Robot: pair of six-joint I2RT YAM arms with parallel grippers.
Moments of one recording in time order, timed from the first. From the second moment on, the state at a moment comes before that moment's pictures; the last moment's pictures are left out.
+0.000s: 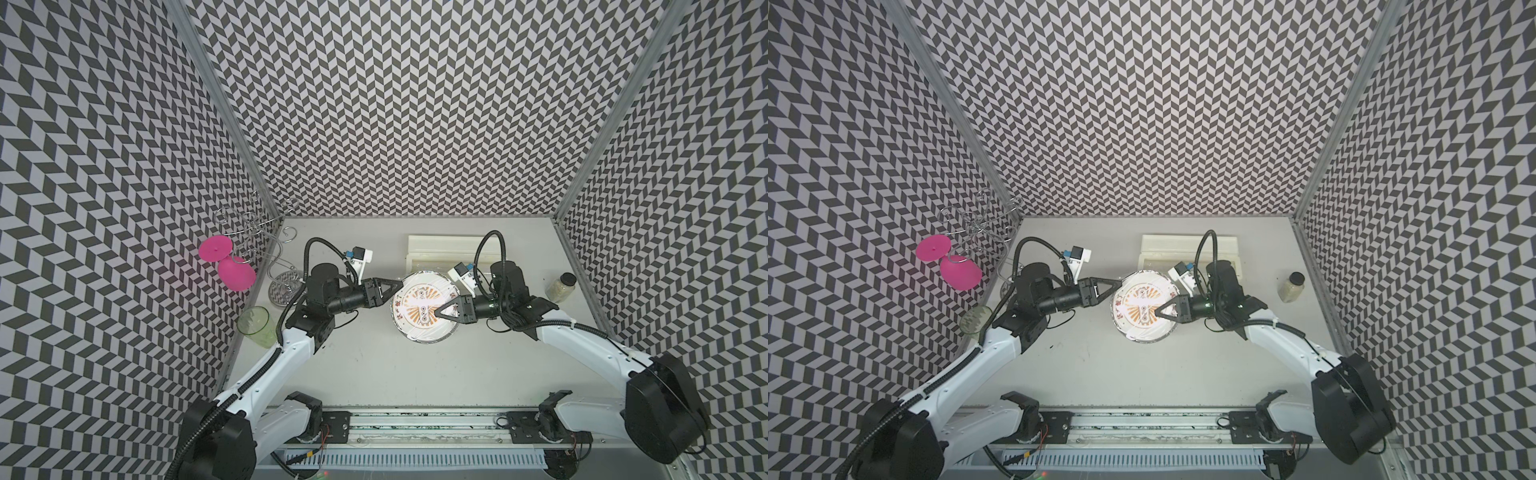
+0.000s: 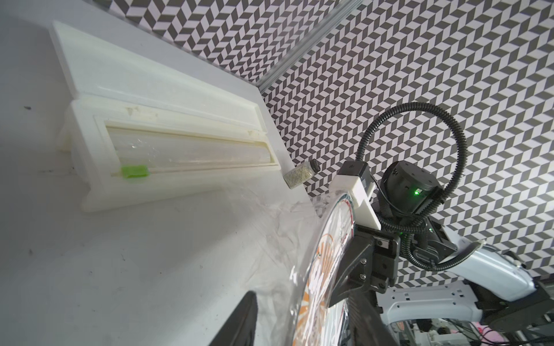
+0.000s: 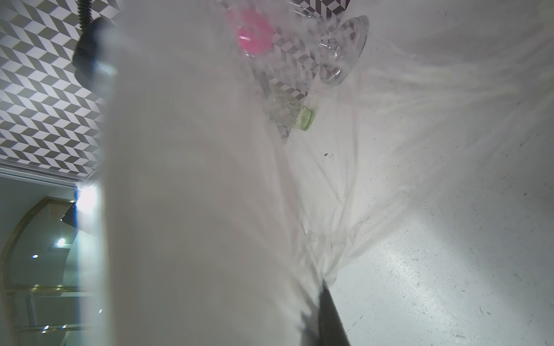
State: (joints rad) left arm -0.34 1.08 0.67 0.19 0.81 -0.76; right arm 0.49 1.28 0.76 -0.06 -1.01 0.53
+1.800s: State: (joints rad) left arm -0.53 1.18 0.99 -0.19 0.52 -0.23; right arm 0.49 1.23 0.75 -0.12 -1.08 0.50
